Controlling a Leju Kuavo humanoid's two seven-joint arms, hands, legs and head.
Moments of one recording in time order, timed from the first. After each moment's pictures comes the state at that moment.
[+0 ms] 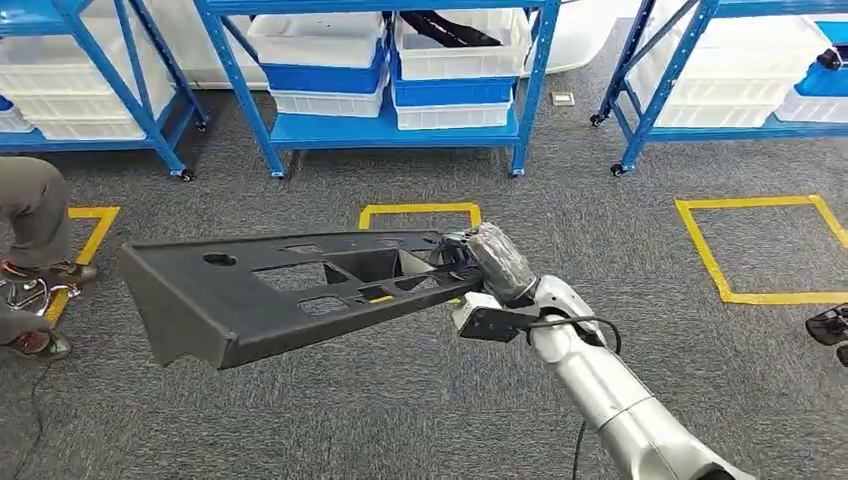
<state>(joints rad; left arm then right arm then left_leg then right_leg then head) -0.05 -0.11 0.01 -0.19 0.07 0.61 -0.38 -0.65 -0.07 0.67 -1.01 0.44 -0.06 -0.62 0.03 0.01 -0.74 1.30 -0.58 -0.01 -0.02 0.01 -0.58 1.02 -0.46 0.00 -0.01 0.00</state>
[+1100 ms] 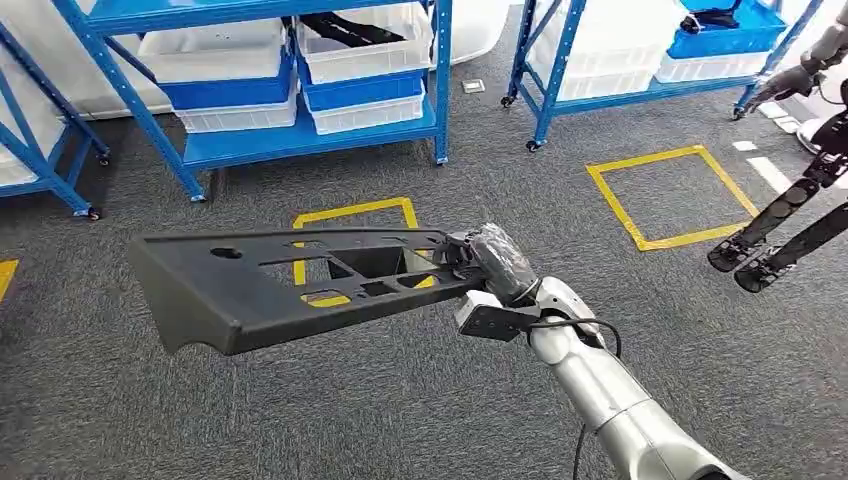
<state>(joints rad) -0.05 -0.11 0.01 -0.19 0.07 0.61 -0.38 -0.64 -0.06 0.64 -1.00 0.45 -0.07 -0.62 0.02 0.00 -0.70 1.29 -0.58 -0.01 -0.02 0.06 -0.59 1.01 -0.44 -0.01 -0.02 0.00</state>
